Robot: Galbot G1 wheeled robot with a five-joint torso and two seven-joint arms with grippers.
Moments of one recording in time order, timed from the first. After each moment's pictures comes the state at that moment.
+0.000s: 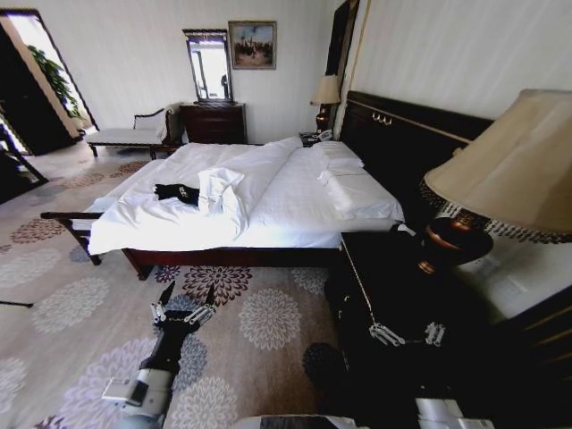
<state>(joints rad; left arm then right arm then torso) 1.96 -1.37 -0.59 -2.47 -0.20 -0.07 -0.03 -2.08 1.55 0.75 2.38 0.10 0.37 -0.07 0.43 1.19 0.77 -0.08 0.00</state>
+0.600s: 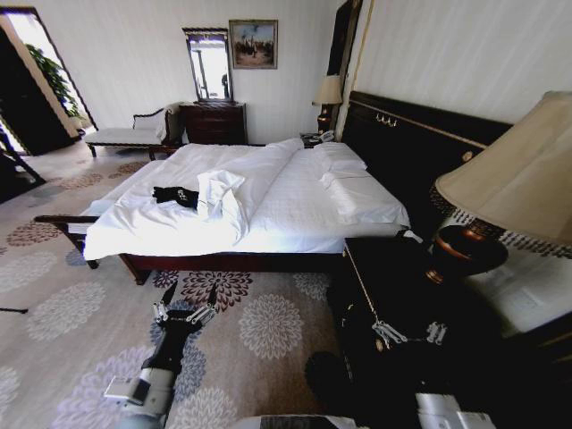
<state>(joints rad) 1.97 -1.38 -0.59 -2.49 -0.20 -0.06 -0.03 -2.03 1.53 0.78 2.34 0.15 0.36 -0.05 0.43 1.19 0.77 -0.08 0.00</state>
